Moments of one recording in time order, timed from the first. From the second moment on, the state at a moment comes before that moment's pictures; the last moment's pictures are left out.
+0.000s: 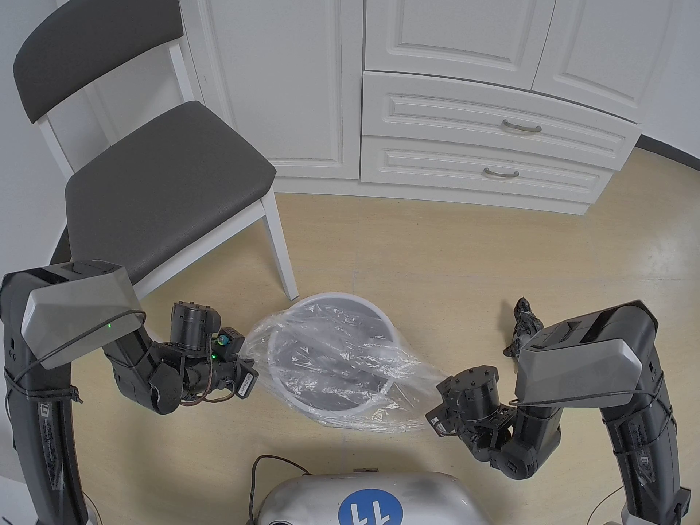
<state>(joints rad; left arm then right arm) -0.26 2.30 -0.78 -0.85 -0.09 0.35 0.60 2.51 -0.66 -1.31 -0.46 -0.27</state>
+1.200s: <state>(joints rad) -0.26 2.29 -0.75 -0.86 -0.10 0.35 0.40 2.30 -0.39 -1.55 0.25 -0.31</state>
